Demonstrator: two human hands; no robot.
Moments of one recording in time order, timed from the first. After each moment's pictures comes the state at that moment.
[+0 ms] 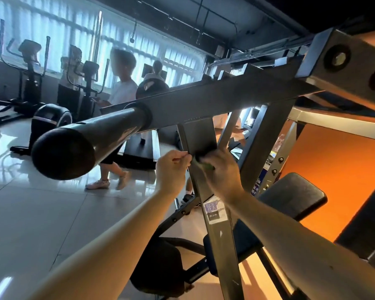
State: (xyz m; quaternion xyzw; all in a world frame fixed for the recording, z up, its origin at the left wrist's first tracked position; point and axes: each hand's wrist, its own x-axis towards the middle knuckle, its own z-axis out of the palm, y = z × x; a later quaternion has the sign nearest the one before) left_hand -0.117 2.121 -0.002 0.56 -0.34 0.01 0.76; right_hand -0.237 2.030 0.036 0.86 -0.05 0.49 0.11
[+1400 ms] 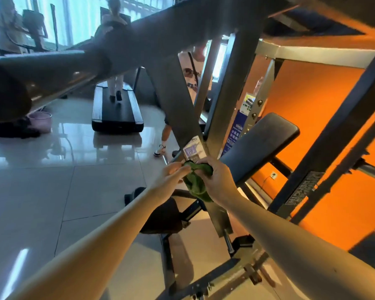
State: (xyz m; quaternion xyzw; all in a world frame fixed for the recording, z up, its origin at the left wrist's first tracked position) left_hand -0.202 2.167 -0.106 0.53 -0.48 -0.35 0.60; right_hand -0.351 2.082 -0.077 0.86 -0.32 0.34 -0.22
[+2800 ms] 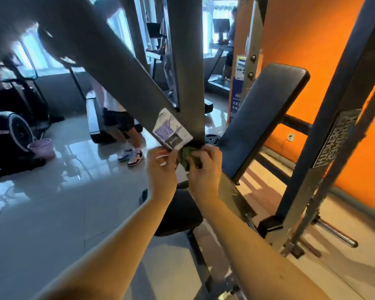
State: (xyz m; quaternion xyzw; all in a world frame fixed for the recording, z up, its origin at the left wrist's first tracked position) left_hand -0.208 2.054 -0.189 0.64 -0.39 -0.07 0.66; right_hand -0.300 2.004 -0.215 0.65 -0.37 0.63 -0.18
